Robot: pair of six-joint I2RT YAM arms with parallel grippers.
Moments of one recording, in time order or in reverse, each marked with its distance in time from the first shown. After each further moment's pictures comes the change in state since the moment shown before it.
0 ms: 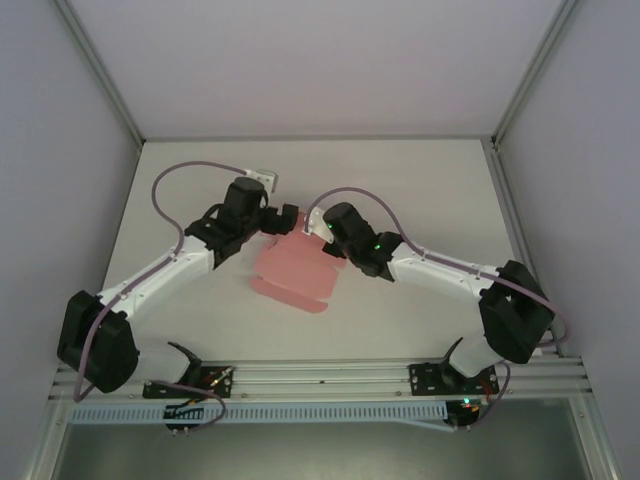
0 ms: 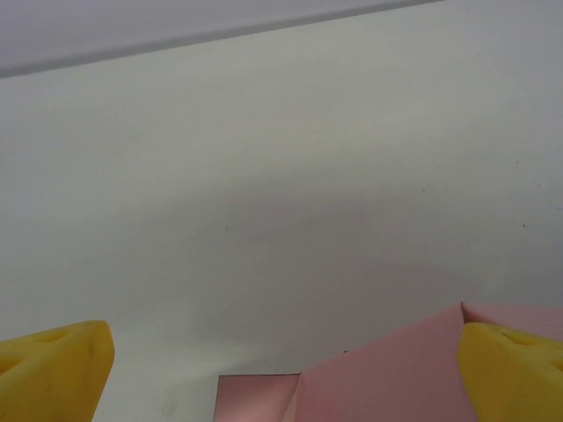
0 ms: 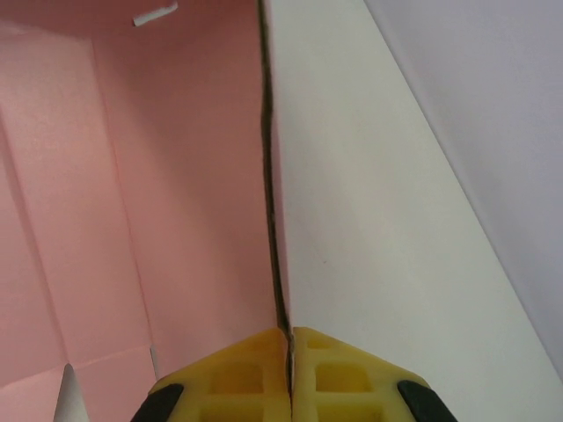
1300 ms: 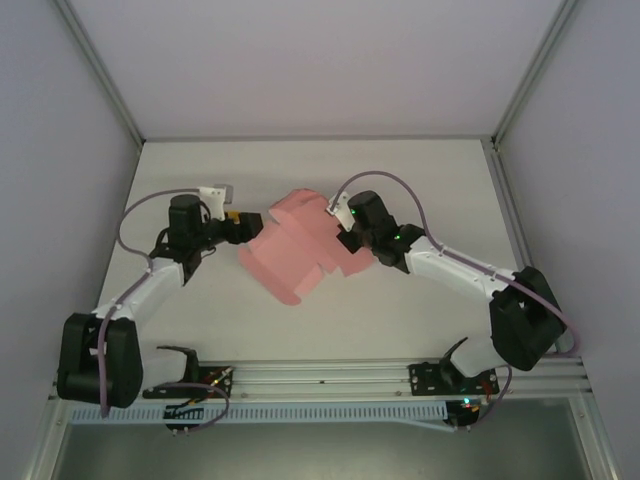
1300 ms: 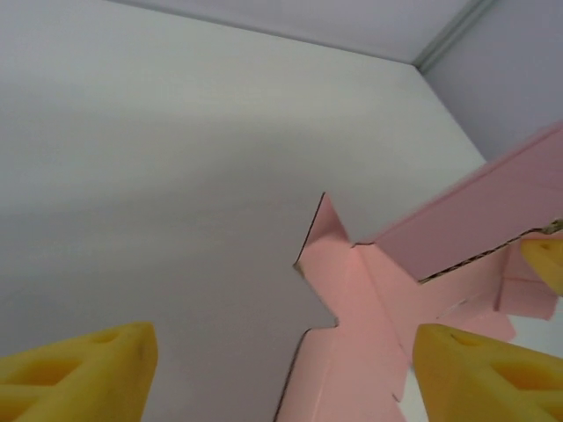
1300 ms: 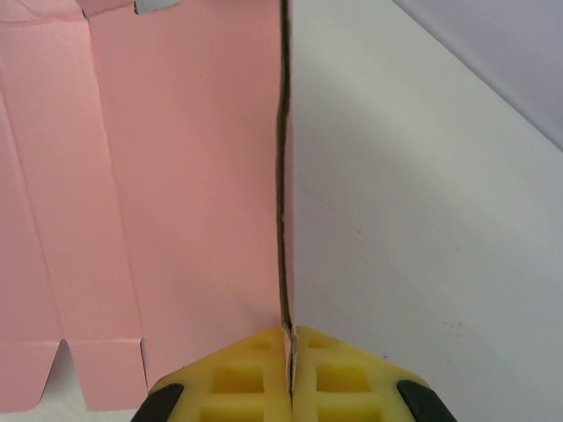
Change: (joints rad) left arm 0.444 -0.098 -0.368 0.422 0.794 -0.087; right arm -0.146 -0.062 -0.040 -0.016 -0.232 0.253
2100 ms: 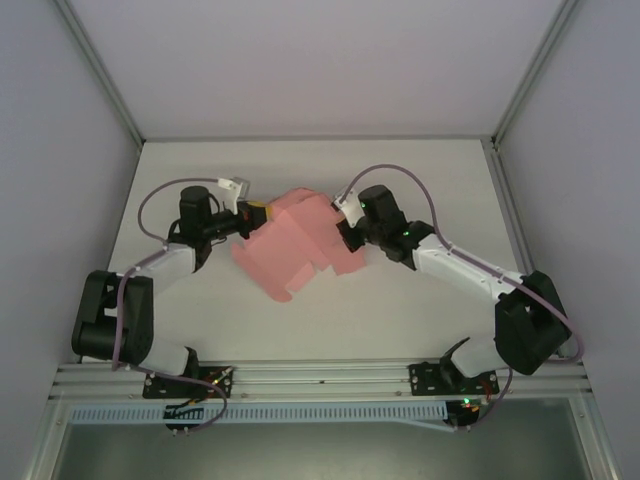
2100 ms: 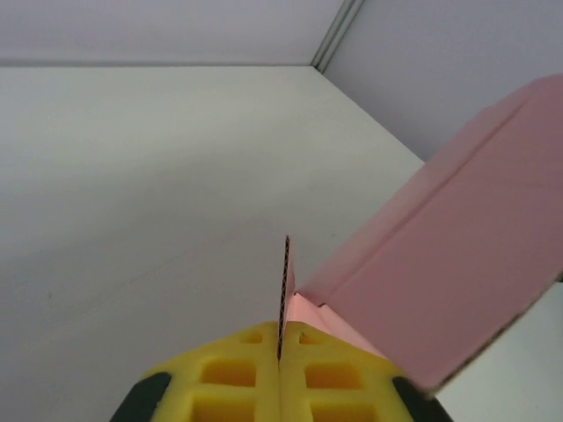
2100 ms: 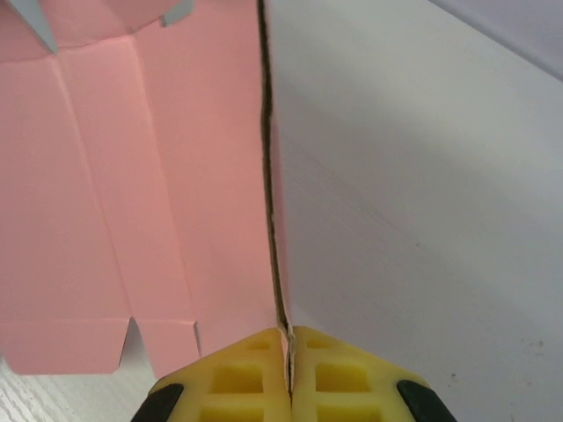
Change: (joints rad) left arm -0.013 0.195 0.036 0.270 0.211 0.090; right arm -0.075 -0.027 0.000 -0.005 -0.211 0.105
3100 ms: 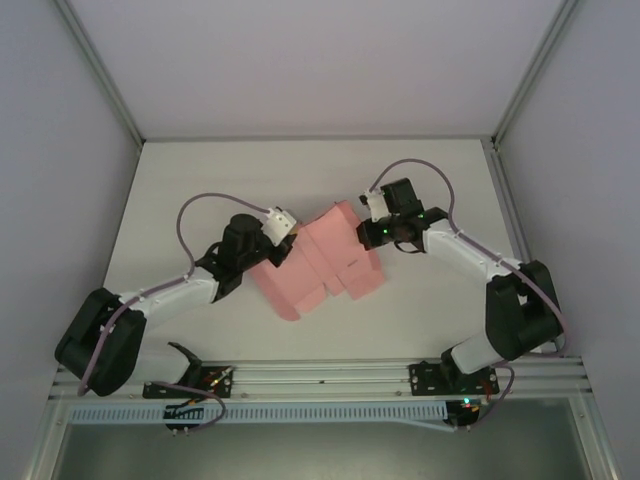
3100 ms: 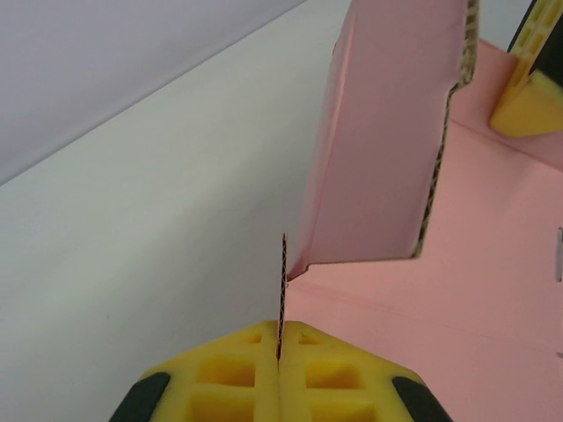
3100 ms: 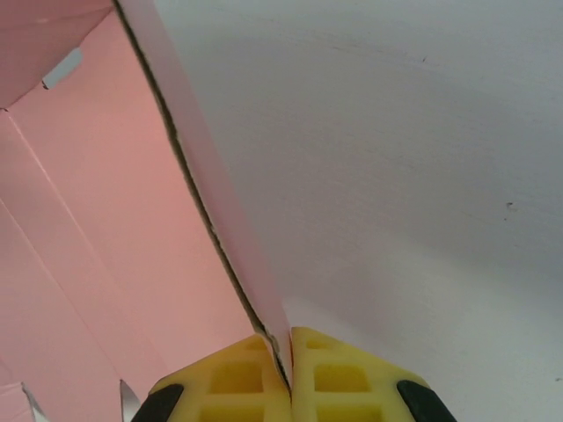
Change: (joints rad) left arm -0.431 -0.140 -0.090 -0.105 -0.663 0.415; right arm -0.188 0.078 0.042 -0.230 -0.243 0.274
